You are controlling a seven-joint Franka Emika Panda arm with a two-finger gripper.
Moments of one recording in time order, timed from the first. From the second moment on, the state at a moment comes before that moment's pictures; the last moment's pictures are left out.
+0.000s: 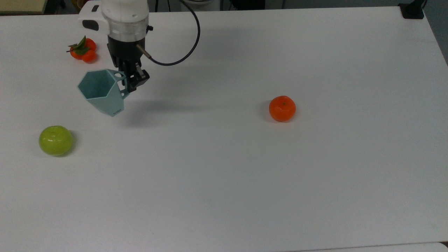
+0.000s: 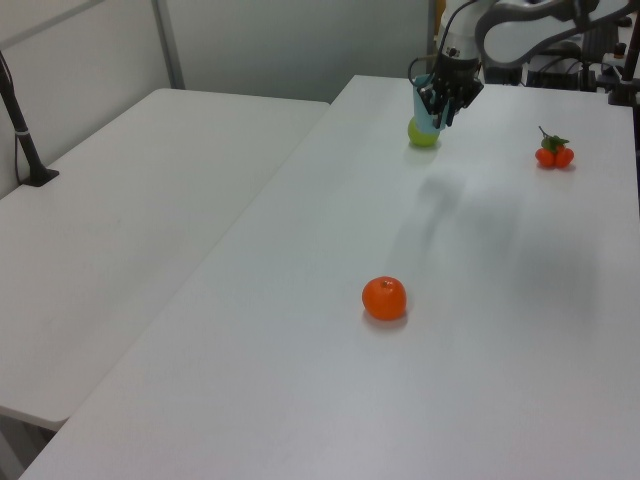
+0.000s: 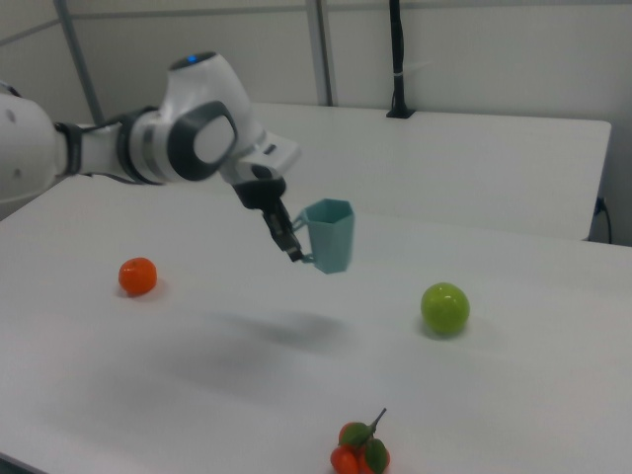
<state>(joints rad) -0.09 0.21 0.00 -1.77 -0.22 2.19 0.84</state>
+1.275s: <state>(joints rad) -0.08 -0.20 0.13 -2.23 -0.01 1.91 -0.10</state>
